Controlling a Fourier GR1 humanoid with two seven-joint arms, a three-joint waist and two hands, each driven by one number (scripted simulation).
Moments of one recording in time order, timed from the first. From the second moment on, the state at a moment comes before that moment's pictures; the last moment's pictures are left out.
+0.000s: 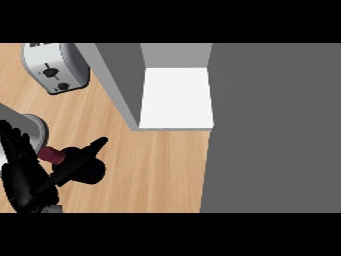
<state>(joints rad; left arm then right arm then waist) 0.07 0.07 -0.17 -1.88 -0.44 0.87 0.46 0.15 -0.17 -0.07 -2.38 -0.34 0.25 0.29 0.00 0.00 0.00</state>
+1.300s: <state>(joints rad) 0.25 0.03 0.01 -1.57 0.04 0.67 -0.16 0.15 -0.13 -0.07 -2.38 -0.38 0.29 0.33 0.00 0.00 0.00</state>
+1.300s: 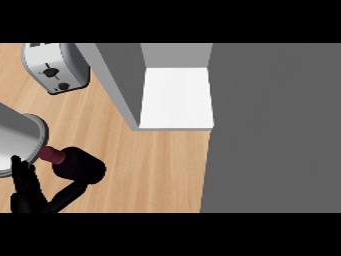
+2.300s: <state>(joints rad) 0.05 0.02 0.15 -1.16 0.17 0.53 -0.37 0.19 -0.11 -0.07 -2.38 -0.38 0.33 0.30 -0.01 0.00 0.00</state>
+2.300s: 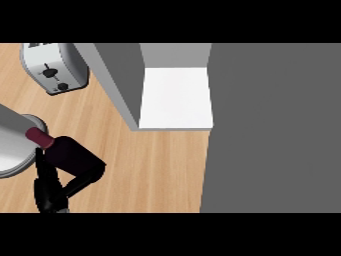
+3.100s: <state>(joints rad) -0.12 0.02 0.21 -0.80 0.31 0.35 -0.67 0.15 -0.12 -0.06 -2.38 -0.39 0.30 0.33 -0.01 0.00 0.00</state>
